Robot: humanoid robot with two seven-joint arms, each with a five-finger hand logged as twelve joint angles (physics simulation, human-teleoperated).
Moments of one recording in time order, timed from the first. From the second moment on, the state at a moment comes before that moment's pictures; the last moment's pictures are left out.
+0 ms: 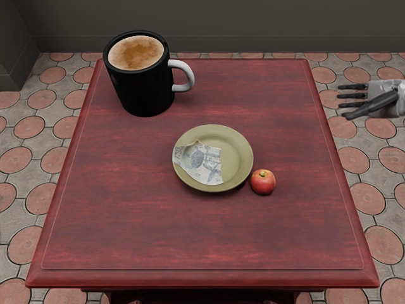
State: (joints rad) left arm -0.05 0.00 -0.26 -0.11 -0.25 0.02 0.15; right arm 1.09 -0.65 0.42 0.51 0.07 0.61 -0.61
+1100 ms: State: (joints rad) left arm -0.05 0.00 -0.26 -0.11 -0.25 0.02 0.15; right arm 1.39 -0.70 -0.02 1.40 -0.60 0.37 -0.61
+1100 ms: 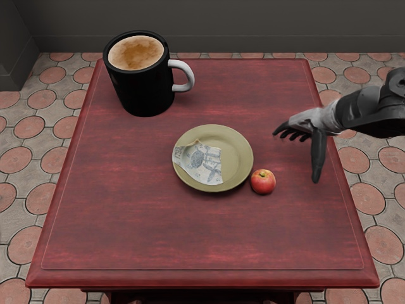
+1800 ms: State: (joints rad) left arm -0.05 0.00 -0.26 -0.11 -0.25 0.02 0.15; right arm 1.18 -0.81 0.11 1.59 -0.45 0.17 -0.61
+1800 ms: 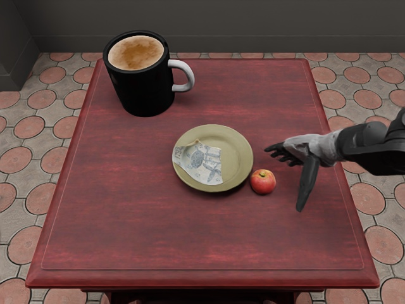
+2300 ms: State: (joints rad) left arm -0.05 0.00 -0.26 -0.11 -0.25 0.02 0.15; right arm 1.06 -0.78 0.20 1.64 -0.56 -0.06 -0.61
